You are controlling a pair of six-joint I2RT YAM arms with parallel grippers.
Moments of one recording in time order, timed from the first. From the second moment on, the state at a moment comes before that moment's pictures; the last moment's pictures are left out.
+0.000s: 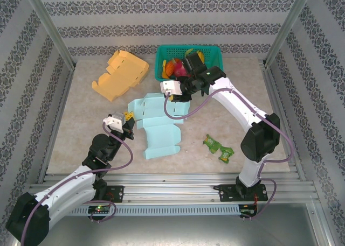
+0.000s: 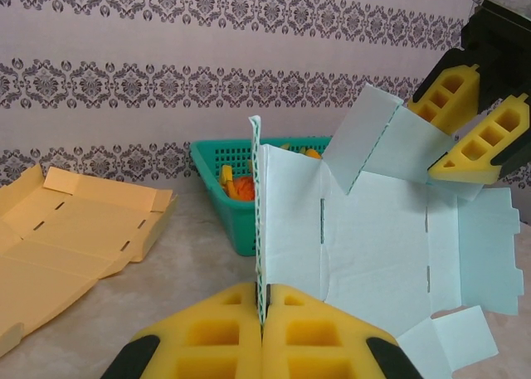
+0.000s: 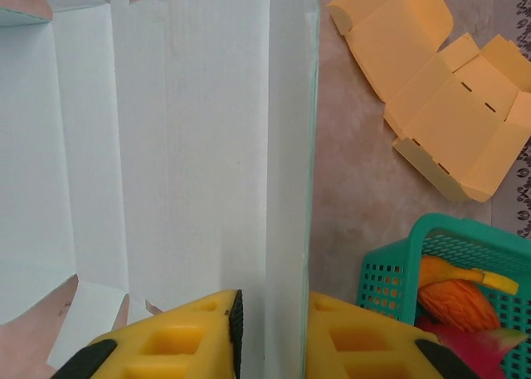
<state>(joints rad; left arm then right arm) -0.52 0.75 0.18 0.64 -0.17 -0.07 0.54 1.81 1.77 -0.92 -0.43 -1.19</state>
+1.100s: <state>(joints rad) -0.52 0.56 0.33 0.31 -0.19 -0.26 0.57 1.81 1.81 -0.97 -0.16 -1.00</state>
